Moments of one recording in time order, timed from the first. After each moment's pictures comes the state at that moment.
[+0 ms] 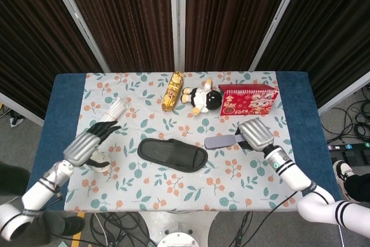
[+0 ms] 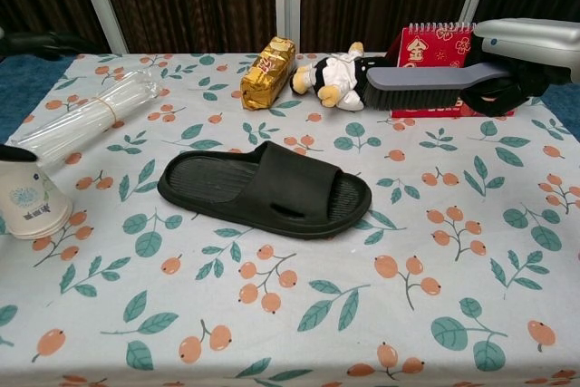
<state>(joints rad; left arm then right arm) -0.53 -1.26 -0.07 -1.45 1.69 1.00 -0.36 0.69 -1.32 0.12 -1.45 -1.40 0.88 0.03</state>
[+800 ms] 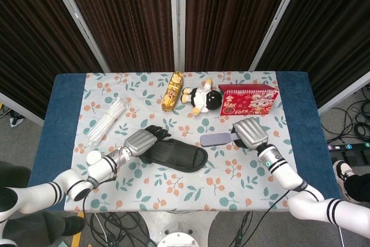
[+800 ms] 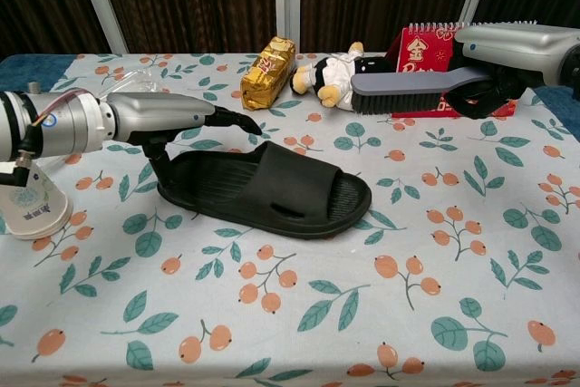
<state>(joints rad) -0.86 -1.59 -0.10 -1.22 1.53 0.64 -0.20 0.72 -1.36 0.13 -1.47 -1.27 0.85 -0.13</state>
